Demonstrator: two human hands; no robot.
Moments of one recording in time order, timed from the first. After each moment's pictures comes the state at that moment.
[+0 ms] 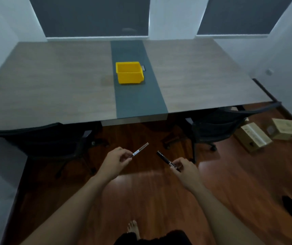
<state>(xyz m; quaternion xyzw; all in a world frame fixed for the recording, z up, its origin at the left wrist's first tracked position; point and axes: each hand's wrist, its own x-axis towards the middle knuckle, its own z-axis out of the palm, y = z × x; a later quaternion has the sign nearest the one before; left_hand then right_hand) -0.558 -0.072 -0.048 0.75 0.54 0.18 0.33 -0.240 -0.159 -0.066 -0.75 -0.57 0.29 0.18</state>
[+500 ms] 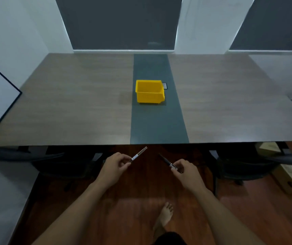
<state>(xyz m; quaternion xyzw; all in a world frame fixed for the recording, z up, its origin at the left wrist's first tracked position) -0.583 0.107 -0.063 0.69 0.62 0.23 0.31 -0.244 0.088 -0.089 -0.70 -0.62 0.30 0.17</state>
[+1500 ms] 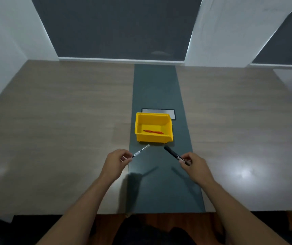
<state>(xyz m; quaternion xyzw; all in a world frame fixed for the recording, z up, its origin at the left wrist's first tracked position) -0.588 0.525 -0.093 0.64 0.63 0.27 0.34 -0.231 0.514 -0.075 -0.72 -0.61 0.29 0.17</state>
